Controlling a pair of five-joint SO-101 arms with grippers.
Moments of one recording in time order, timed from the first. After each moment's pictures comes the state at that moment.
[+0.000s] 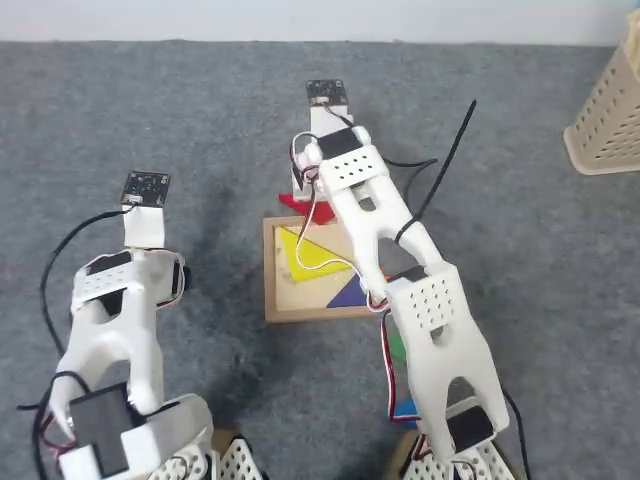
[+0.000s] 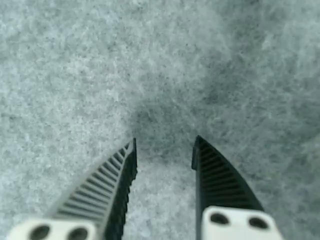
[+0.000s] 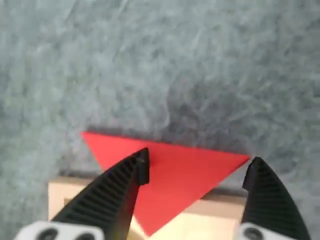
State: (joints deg) left arm -26.3 -11.9 56.5 40.7 -17.4; right arm -28.4 56.4 -49.8 75.3 -18.7
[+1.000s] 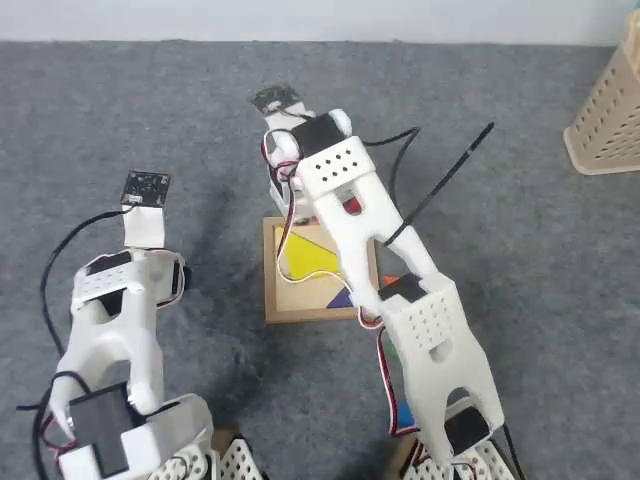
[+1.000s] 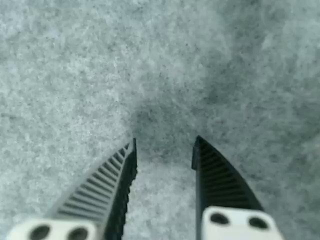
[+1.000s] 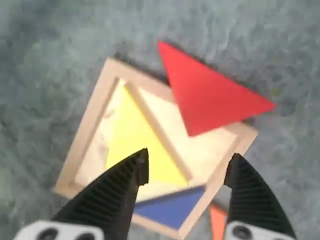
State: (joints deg) left arm -26.3 -11.9 56.5 40.7 -17.4; right arm -34.9 44.0 -51.8 100.4 -1.0
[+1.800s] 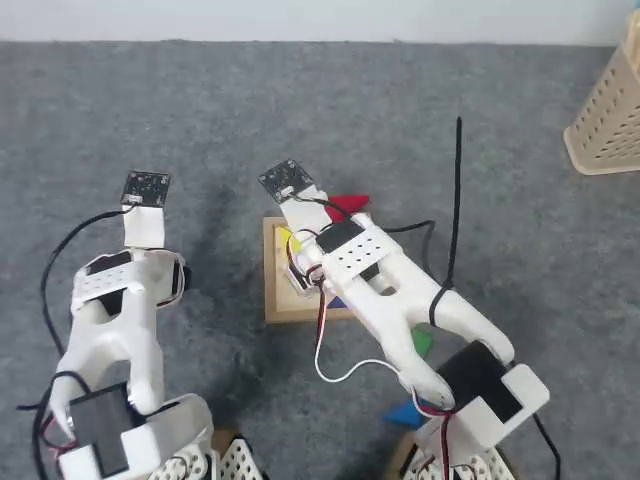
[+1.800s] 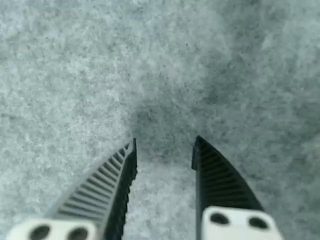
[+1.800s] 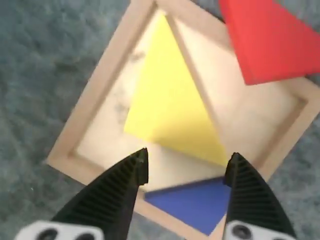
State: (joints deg) left arm -26.3 -11.9 56.5 40.7 -17.4; right arm -39.9 4.9 25.0 53.5 -1.8
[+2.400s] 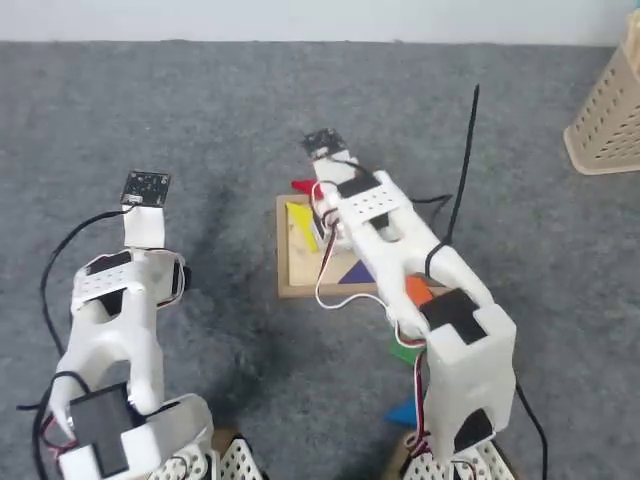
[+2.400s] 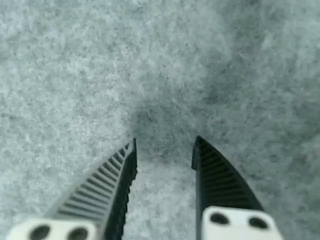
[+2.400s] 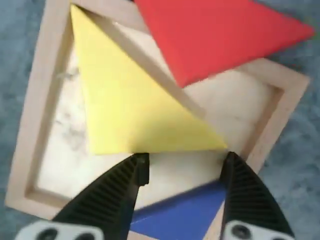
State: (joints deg) left arm -26.3 -11.9 56.5 40.7 -17.4; right arm -29.5 23.3 2.5 60.8 -3.3
